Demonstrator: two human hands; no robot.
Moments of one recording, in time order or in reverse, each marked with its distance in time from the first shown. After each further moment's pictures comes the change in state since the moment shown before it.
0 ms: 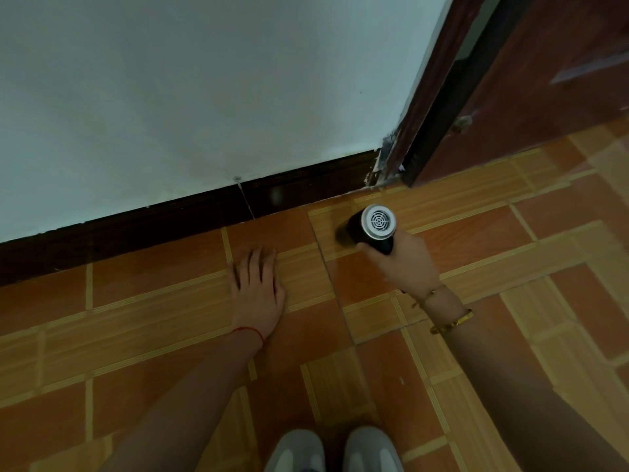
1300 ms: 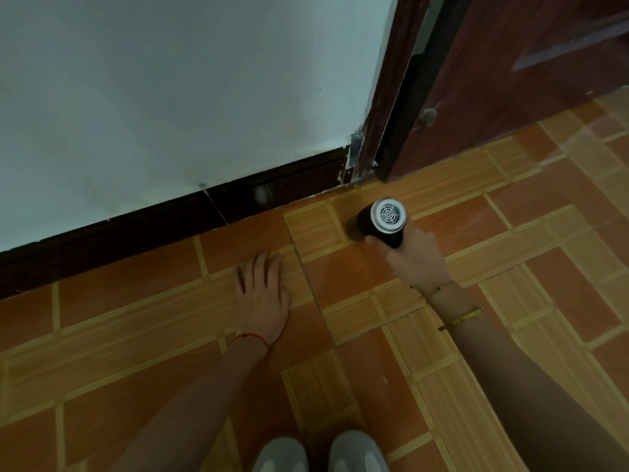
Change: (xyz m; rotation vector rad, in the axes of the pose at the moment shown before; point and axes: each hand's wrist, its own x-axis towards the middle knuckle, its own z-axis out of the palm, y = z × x) left_hand 0.003 0.041 0.011 -0.040 -0.024 0.079; right_hand -0.001 0.032 -0.032 -0.006 0.029 0.172
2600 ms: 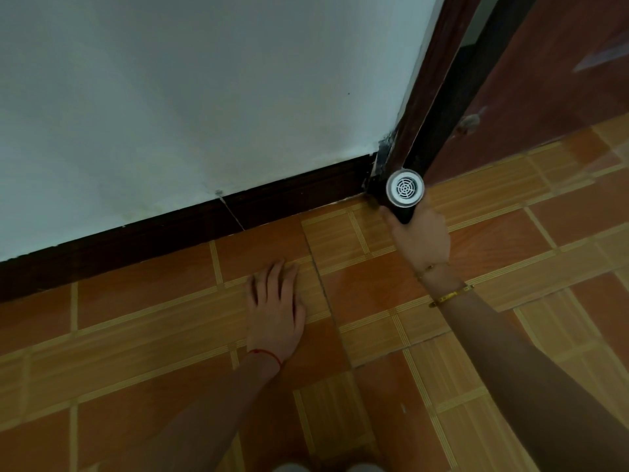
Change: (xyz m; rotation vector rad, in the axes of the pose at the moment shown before) left_hand 0.000 0.001 -0.001 0.015 0.013 -0.010; right_hand 0.058 -0.031 0.022 0.074 0.216 0.013
